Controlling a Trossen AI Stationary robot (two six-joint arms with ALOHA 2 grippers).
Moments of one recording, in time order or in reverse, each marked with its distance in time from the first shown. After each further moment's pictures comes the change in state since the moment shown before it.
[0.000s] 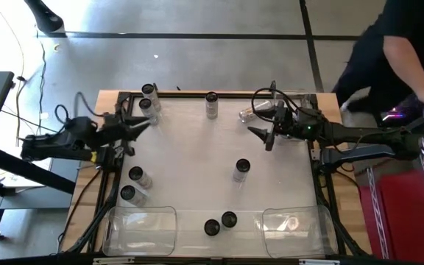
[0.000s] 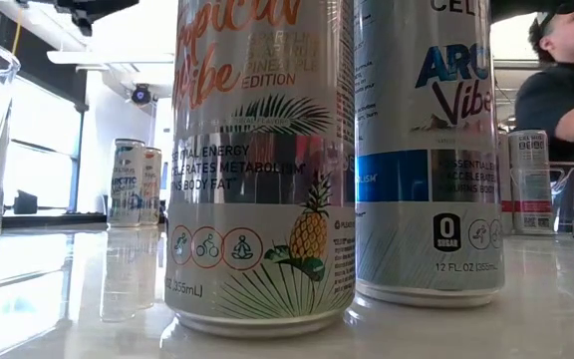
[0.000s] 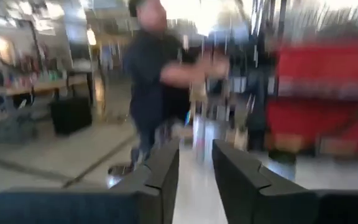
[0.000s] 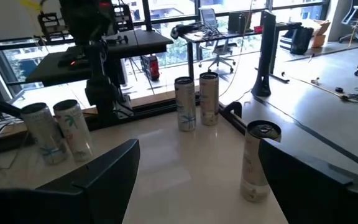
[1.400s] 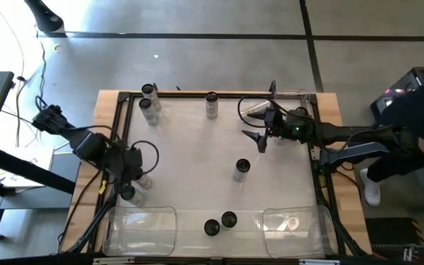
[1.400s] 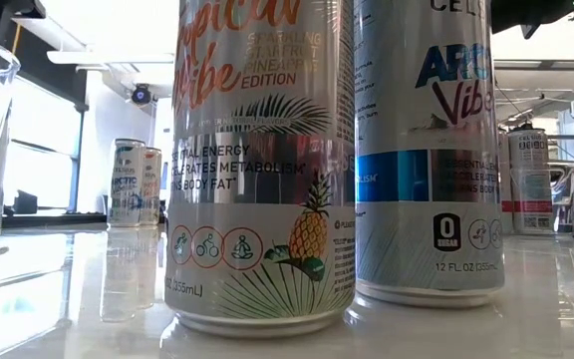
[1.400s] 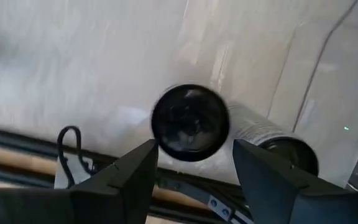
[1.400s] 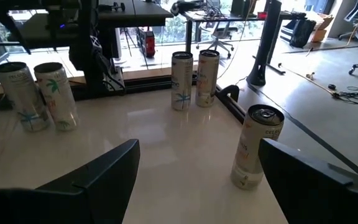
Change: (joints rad) left arm -0.548 0.772 0.650 -1.383 0.234 -0.858; right arm 0.000 0.111 0.000 0.023 -0.002 -0.093
